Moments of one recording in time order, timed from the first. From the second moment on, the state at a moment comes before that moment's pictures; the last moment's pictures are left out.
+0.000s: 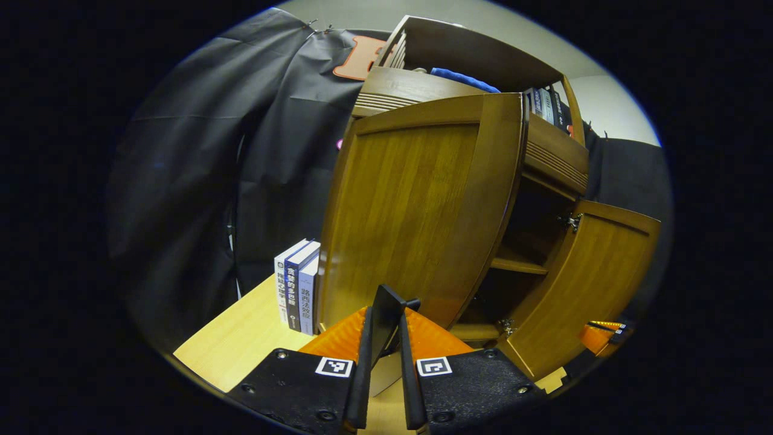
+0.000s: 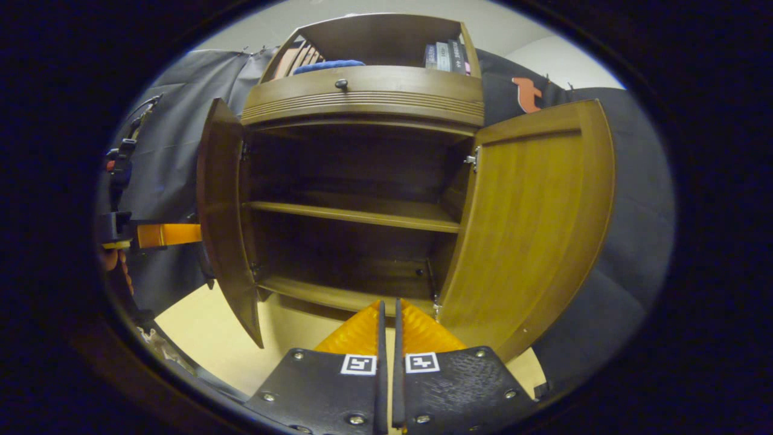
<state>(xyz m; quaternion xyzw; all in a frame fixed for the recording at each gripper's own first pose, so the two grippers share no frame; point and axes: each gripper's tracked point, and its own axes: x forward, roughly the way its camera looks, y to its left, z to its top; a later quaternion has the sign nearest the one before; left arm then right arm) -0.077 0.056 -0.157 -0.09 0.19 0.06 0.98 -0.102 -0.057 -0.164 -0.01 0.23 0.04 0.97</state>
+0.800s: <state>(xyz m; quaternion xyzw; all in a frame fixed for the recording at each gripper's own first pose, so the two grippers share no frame) -0.114 0.130 -0.140 -0.08 0.17 0.16 0.97 -0.086 -0.031 -0.172 0.00 0.23 0.09 0.97</state>
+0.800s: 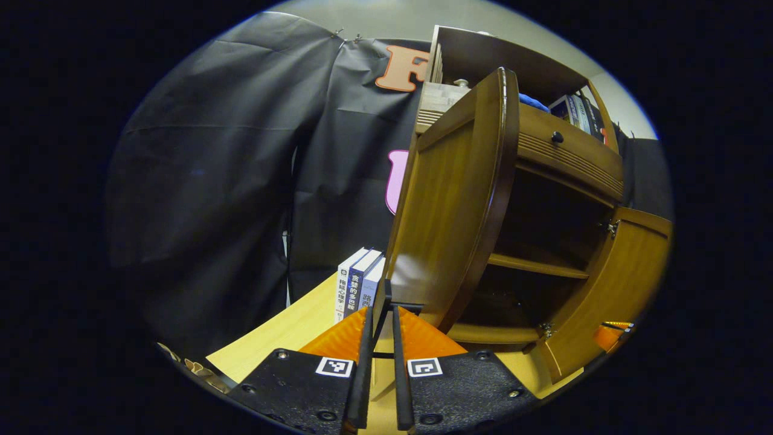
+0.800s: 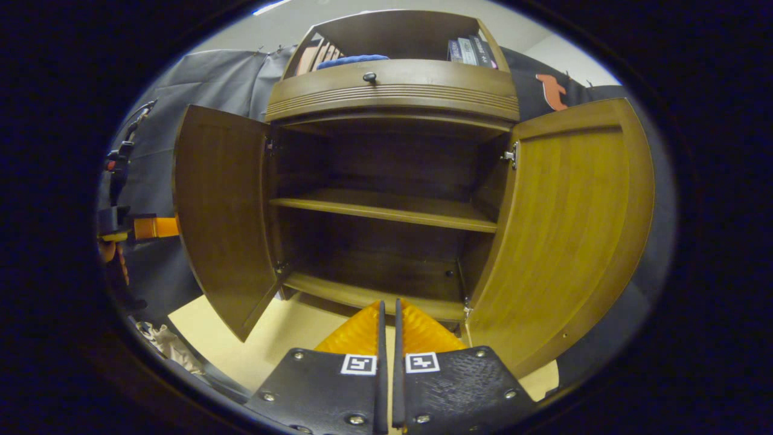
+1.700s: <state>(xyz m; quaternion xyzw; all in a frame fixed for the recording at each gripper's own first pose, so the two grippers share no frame) -0.152 0.164 -0.122 -0.08 0.16 0.23 0.96 -0.082 -0.018 -0.168 0.01 0.23 0.11 0.97</state>
